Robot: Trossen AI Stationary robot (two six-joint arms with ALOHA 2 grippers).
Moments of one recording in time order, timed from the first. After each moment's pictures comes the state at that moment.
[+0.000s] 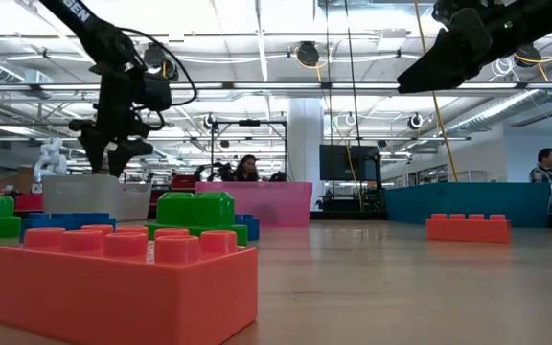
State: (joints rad) left arm 0.94 1.48 0.99 -0.90 -0.40 -0.21; right arm -0.03 0.67 0.48 -0.18 0.36 0.03
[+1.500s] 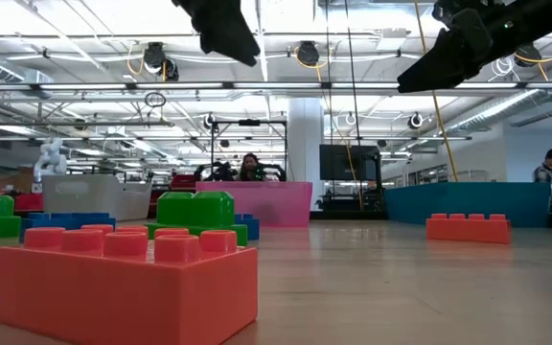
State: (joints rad) left arm 0.10 1.48 1.38 -0.65 -0.08 0.02; right arm -0.03 0.67 0.48 -0.18 0.37 0.01
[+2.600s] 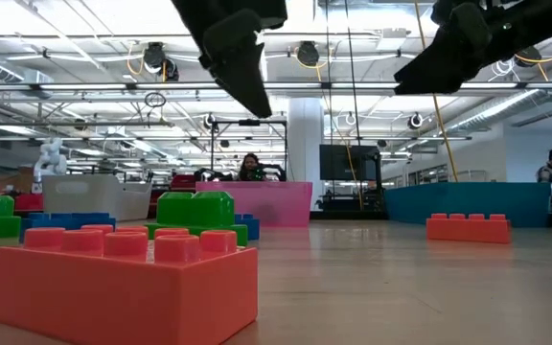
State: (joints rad) left arm -0.14 1.74 1.38 -0.66 -0.39 -0.13; right arm -0.03 0.71 0.43 -0.06 0.29 0.09
